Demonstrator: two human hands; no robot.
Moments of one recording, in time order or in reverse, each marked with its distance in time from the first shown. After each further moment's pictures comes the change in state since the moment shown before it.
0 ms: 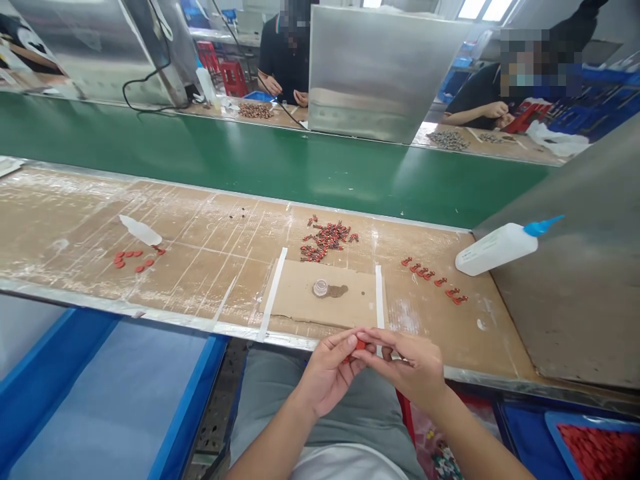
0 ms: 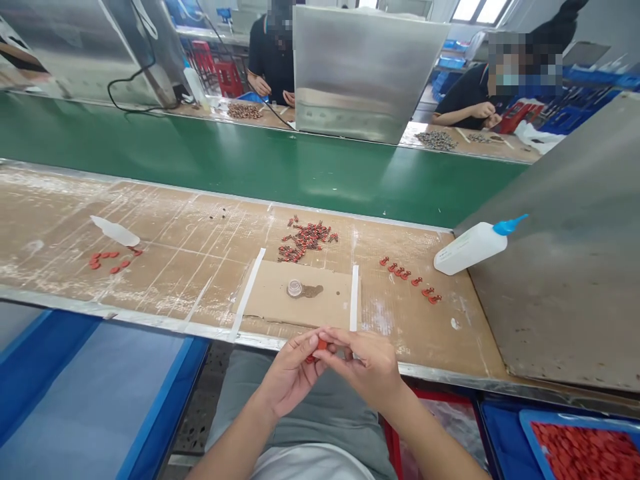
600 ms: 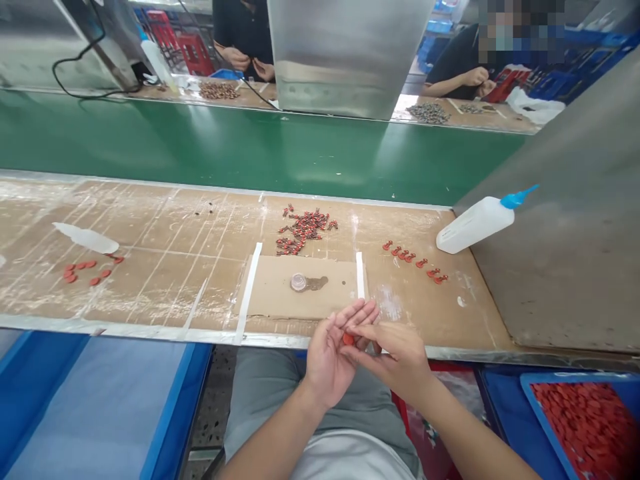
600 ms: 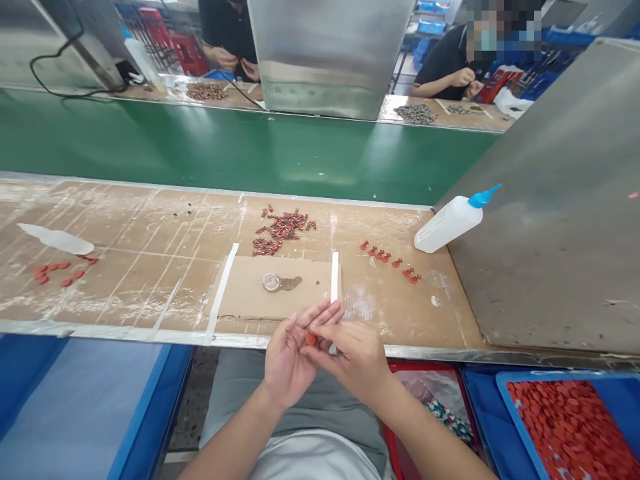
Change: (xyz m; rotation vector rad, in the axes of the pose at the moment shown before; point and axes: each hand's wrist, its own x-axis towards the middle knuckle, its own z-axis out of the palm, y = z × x) left_hand 0.026 -0.019 0.031 -0.155 -0.071 0.016; right_hand -0.013 0.004 -0.008 -0.076 -0.018 0.048
